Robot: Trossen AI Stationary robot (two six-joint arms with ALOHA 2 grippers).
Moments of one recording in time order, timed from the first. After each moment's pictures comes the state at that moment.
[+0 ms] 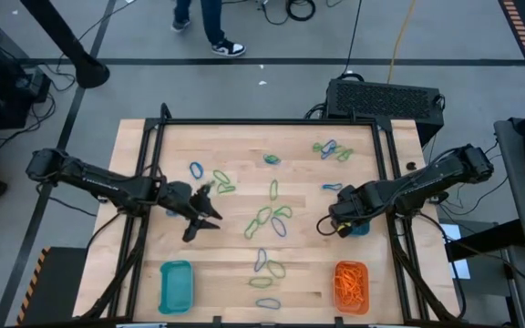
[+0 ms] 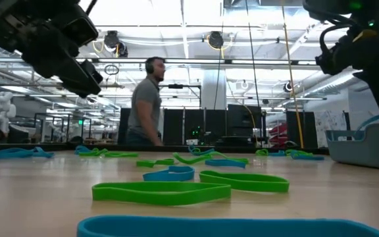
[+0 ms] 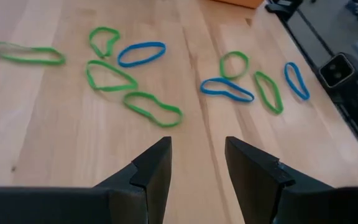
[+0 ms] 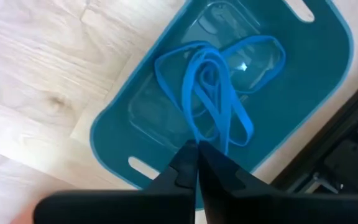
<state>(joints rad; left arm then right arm) -0.15 1.00 0.38 0.04 0.16 -0.18 0.28 1.31 0.88 -1.21 0.00 1.29</state>
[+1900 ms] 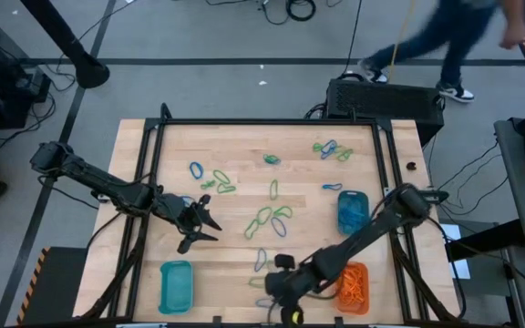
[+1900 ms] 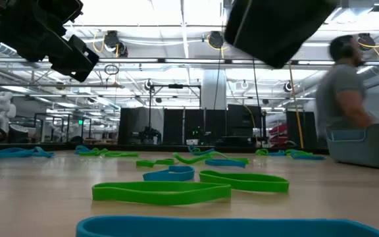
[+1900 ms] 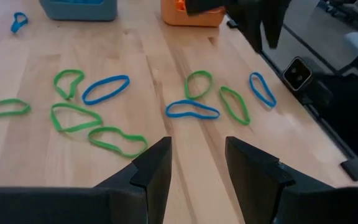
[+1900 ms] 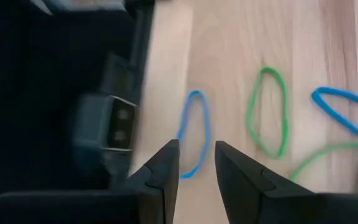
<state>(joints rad) -0.33 1.00 0.38 0.15 0.05 -0.13 0.58 2.04 1.52 -0.40 0.03 0.57</state>
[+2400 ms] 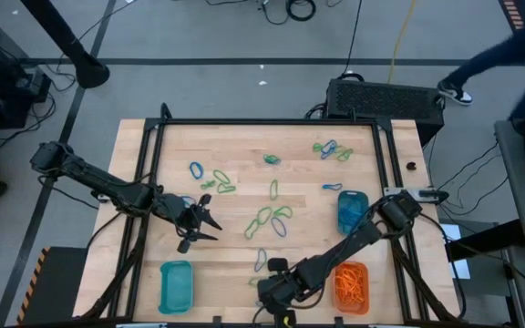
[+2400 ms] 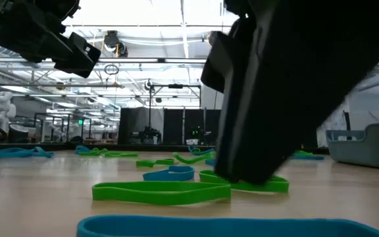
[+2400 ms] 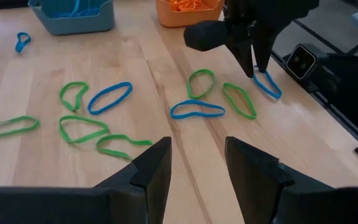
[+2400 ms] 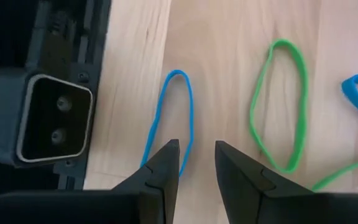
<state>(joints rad) -0.33 1.00 0.38 0.15 0.05 -0.02 0.58 2.22 1.67 -0.53 0.03 0.51</state>
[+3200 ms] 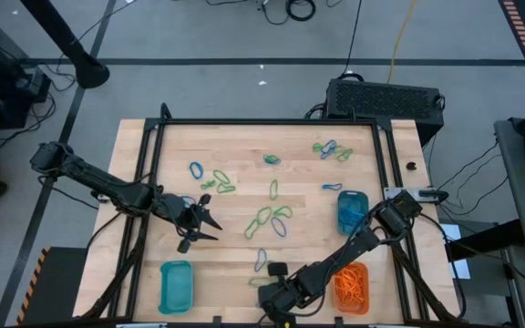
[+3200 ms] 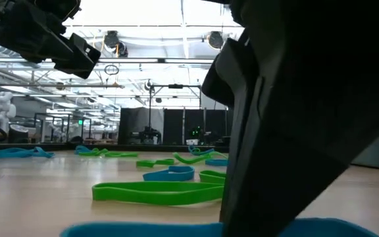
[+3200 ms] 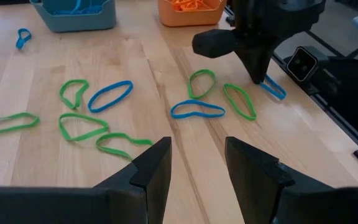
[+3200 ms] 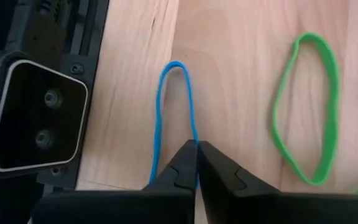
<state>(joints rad) -0.33 1.00 0.38 0.15 0.05 -0.04 0.61 2.28 1.68 -0.49 0.08 0.51</state>
